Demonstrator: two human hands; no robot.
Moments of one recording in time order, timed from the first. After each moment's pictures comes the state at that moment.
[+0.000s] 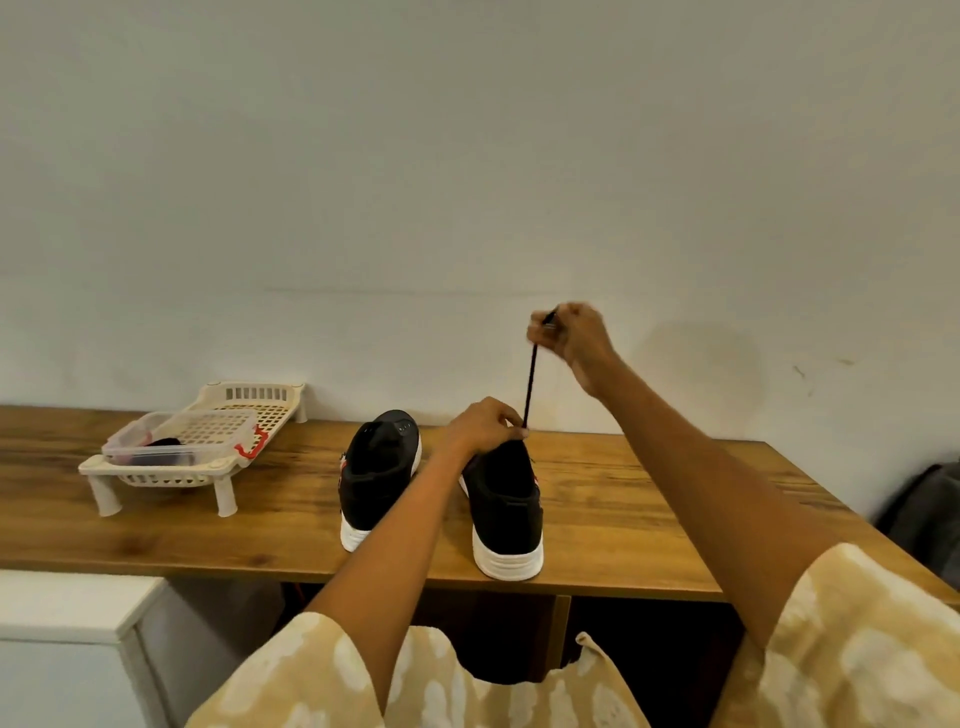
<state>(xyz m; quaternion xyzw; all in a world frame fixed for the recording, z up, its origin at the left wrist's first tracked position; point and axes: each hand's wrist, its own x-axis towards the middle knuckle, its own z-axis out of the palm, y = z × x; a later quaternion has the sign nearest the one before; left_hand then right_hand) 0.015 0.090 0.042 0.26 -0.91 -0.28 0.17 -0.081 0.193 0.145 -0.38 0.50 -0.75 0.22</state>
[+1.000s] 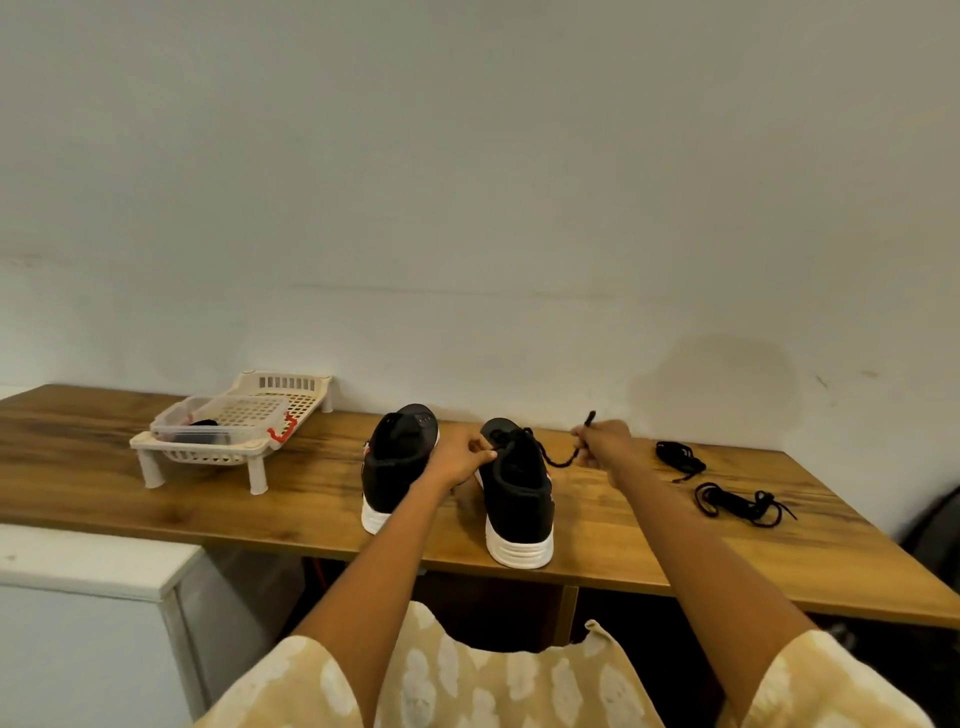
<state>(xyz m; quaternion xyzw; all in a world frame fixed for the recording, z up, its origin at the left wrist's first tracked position) 0.065 0.086 -0.006 0.36 -0.83 -0.38 0.22 -0.109 0.210 0.026 -0.23 0.74 -0.59 0.22</state>
